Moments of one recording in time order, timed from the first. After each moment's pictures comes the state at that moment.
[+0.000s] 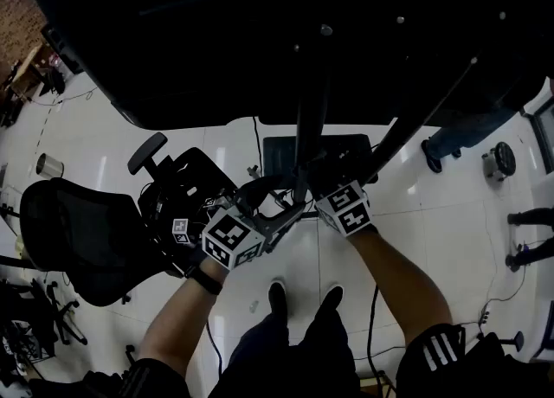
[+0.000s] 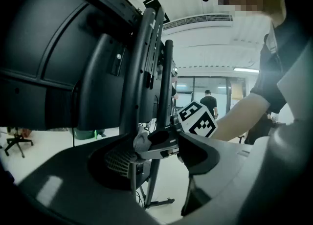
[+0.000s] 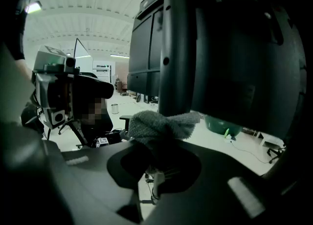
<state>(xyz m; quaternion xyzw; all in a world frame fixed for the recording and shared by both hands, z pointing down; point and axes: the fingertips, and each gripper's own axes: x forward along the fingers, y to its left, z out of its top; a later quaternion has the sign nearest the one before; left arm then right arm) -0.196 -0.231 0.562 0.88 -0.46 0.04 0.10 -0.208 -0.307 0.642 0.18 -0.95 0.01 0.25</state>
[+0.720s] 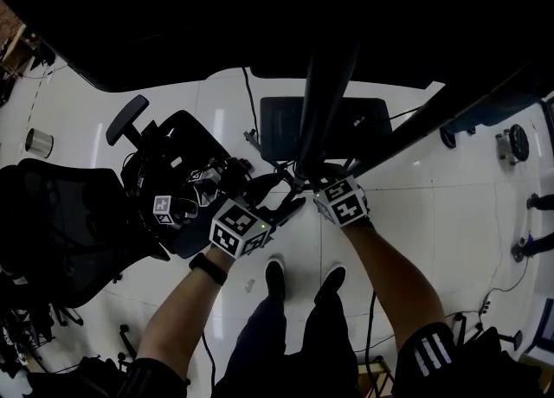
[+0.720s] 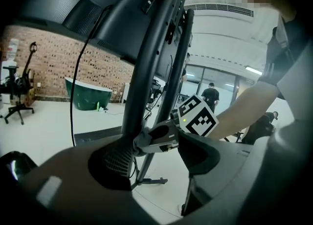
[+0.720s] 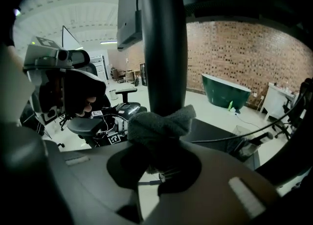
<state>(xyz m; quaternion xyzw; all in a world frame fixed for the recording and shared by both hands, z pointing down) -0.202 -0.244 0.765 0.86 -0.46 0.09 0.22 -0.204 -0.309 0.851 0.18 -0.92 0.09 0.34</state>
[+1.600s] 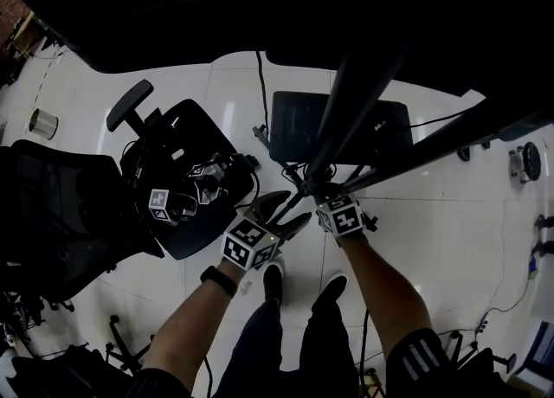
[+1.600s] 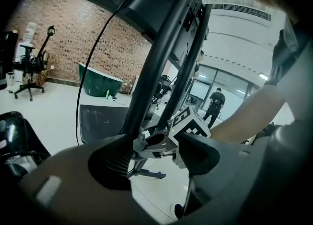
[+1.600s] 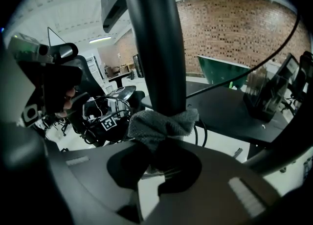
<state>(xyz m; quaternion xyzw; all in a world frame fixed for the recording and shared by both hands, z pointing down) -0.201 -0.231 0.856 0.82 -0.49 0.07 0.29 -0.196 -0.300 0.987 0.19 -0.89 0.16 0.37</state>
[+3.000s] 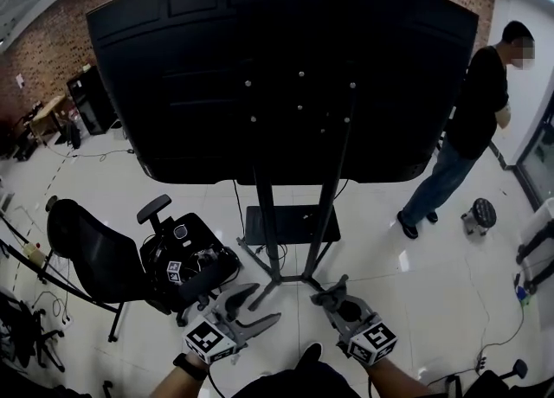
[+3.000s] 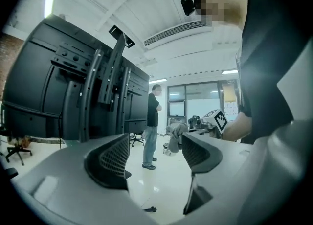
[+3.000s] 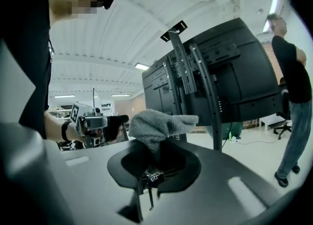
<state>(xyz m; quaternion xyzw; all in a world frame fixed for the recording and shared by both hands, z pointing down) -0.040 -0.018 0.466 0.89 -0.46 0.02 0.04 0.067 -0.078 0.512 0.20 -0.97 0.10 0.04</state>
